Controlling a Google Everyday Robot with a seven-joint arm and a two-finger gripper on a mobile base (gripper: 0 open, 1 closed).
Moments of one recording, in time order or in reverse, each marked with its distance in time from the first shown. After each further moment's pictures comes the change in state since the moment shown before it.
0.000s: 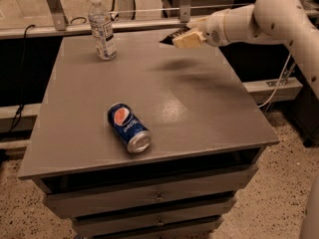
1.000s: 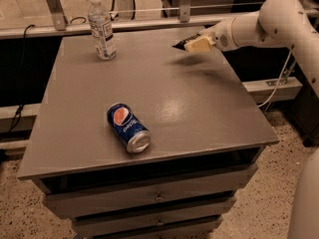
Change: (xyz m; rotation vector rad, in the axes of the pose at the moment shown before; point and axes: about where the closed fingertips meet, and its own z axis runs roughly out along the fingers) arm 0.043 -0.034 -0.004 0.055 0.078 0.102
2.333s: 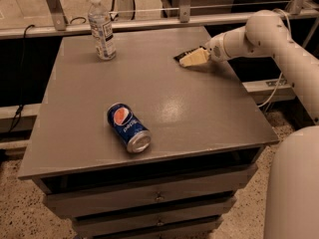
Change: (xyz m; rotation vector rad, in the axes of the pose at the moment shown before) arm 0.057 -0.019 0.046 0.024 0.106 0.140
